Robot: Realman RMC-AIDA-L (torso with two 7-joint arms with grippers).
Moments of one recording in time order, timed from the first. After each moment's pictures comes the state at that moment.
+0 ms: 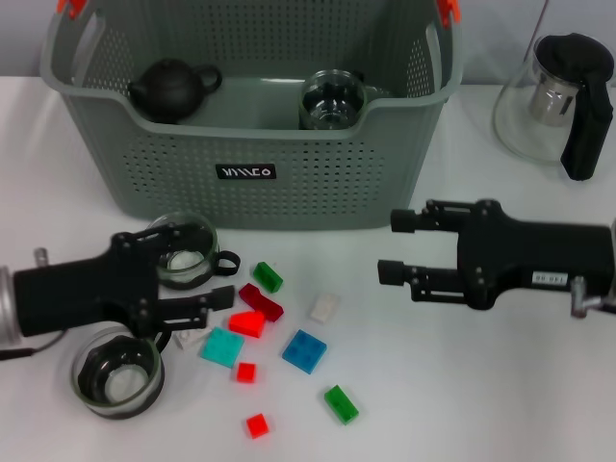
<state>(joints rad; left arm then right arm) -0.42 -2.07 0.49 0.60 2.07 1.73 -1.11 0.46 2.10 -1.03 -0.77 -1.72 -1.57 1.38</state>
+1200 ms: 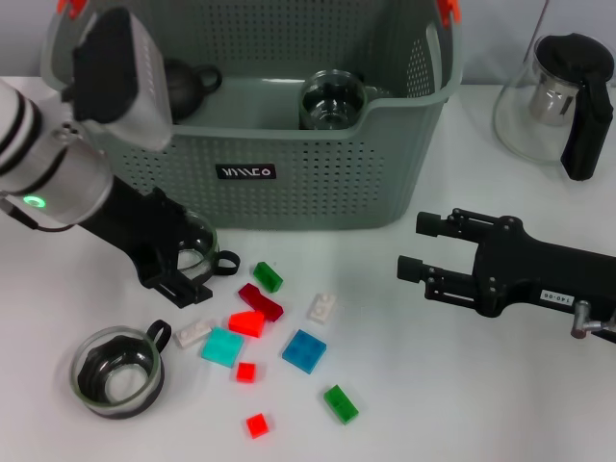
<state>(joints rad) -0.72 -2.15 0.92 1.16 2.74 1.66 -1.71 0.46 2.10 -0.87 -0.52 -1.71 -1.54 1.15</state>
